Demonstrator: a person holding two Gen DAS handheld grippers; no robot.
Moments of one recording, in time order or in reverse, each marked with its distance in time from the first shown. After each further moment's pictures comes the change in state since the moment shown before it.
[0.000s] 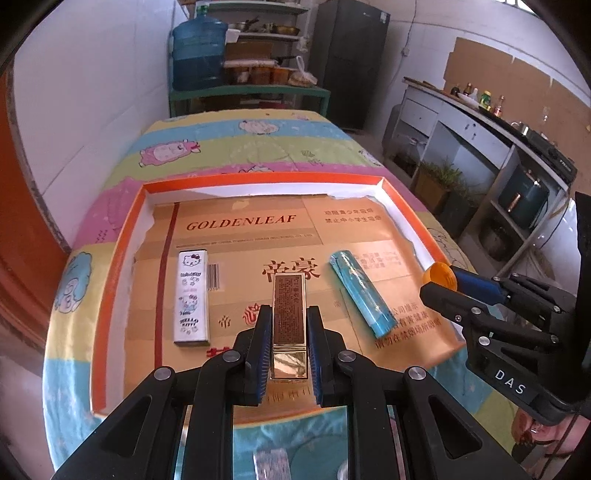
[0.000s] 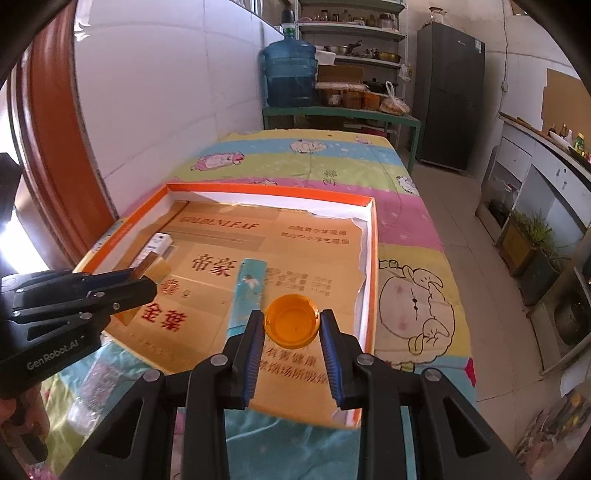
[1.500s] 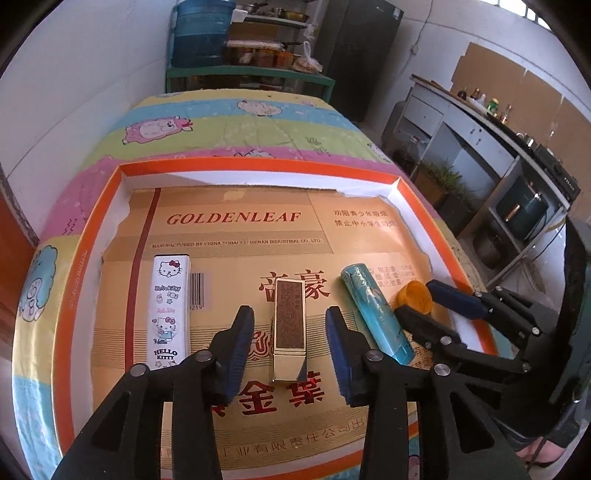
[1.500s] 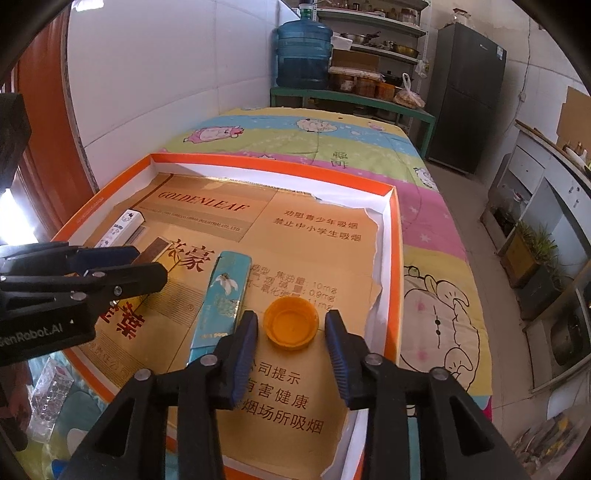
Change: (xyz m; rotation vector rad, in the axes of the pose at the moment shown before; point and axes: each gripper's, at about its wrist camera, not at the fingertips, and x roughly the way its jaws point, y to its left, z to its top) left arm 0.040 0.011 0.017 -0.065 0.049 -0.060; right arm 0.050 0.002 0.006 -0.082 0.060 -0.015
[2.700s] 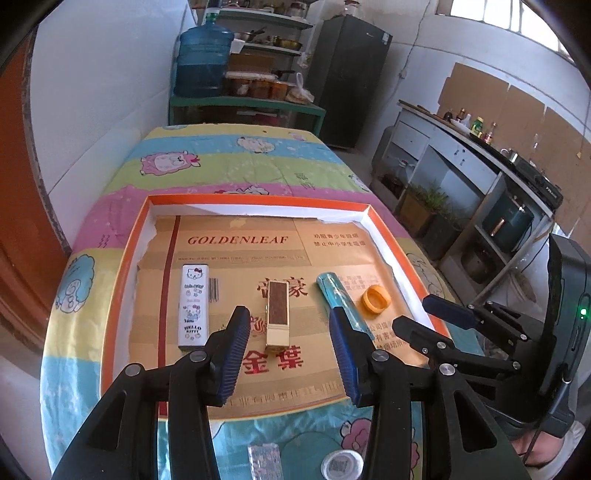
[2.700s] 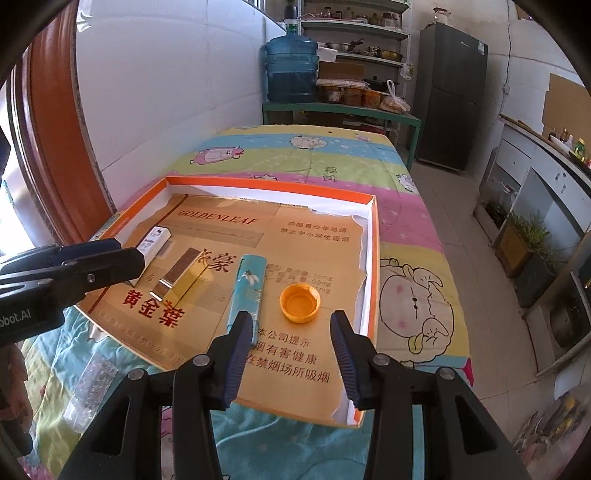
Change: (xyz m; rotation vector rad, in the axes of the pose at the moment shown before) left arm -0.073 -0.005 -0.019 0.011 -0.105 -0.020; right arm -0.053 0.004 -0.009 0.065 -0.044 0.000
